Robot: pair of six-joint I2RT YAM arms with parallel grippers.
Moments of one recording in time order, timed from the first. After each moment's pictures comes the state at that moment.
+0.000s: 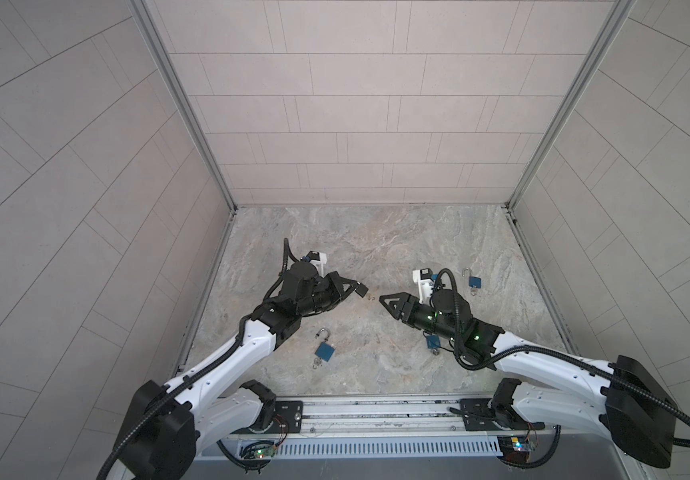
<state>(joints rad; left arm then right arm) -0.53 1.06 0.64 -0.01 0.35 -1.09 0.81 1.13 0.52 0.30 -0.12 1.14</state>
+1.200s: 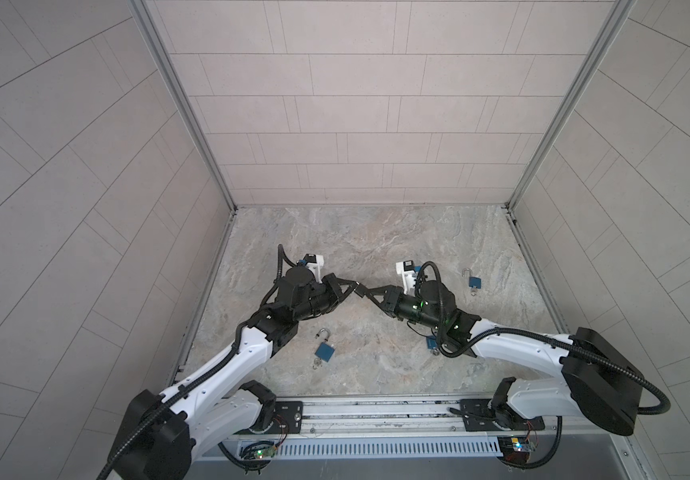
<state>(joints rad) -0.53 1.02 0.59 0.06 0.35 -1.15 0.80 1.32 0.58 0.54 -0.22 1.21</state>
